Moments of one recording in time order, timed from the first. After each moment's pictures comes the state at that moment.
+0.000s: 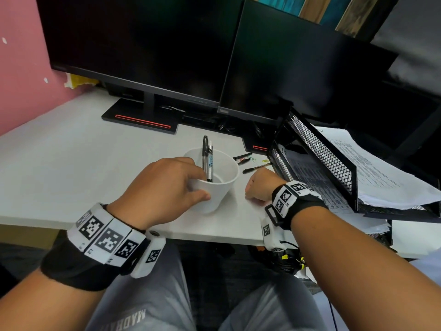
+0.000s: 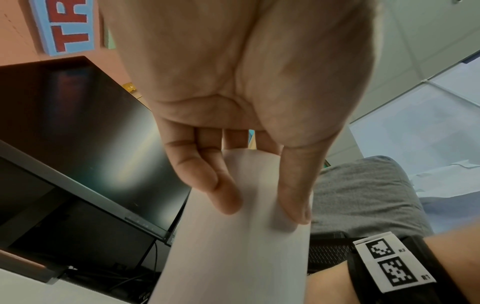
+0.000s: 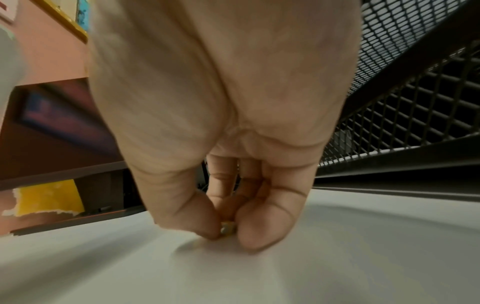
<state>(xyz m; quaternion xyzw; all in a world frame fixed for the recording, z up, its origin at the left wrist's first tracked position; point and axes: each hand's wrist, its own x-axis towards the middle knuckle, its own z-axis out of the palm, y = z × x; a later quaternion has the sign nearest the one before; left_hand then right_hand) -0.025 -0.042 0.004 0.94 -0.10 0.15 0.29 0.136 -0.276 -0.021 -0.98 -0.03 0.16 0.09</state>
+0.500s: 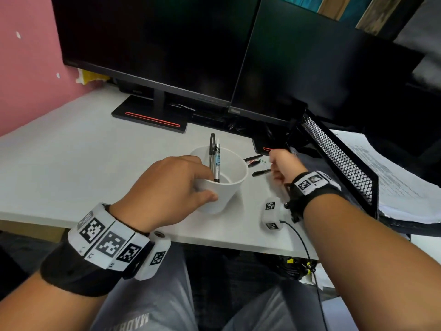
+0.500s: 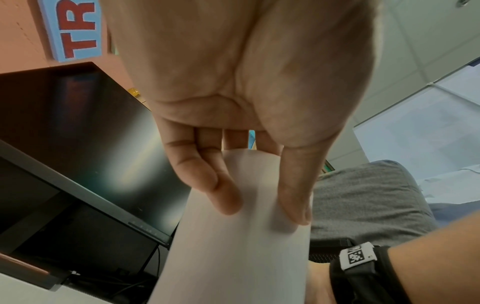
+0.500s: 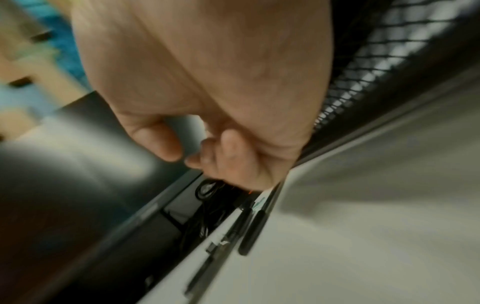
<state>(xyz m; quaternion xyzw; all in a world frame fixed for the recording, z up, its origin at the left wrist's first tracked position) -0.023 -0.036 0.007 0.94 -0.09 0.15 0.30 0.174 -0.279 0.007 -0.86 0.12 0.09 0.49</state>
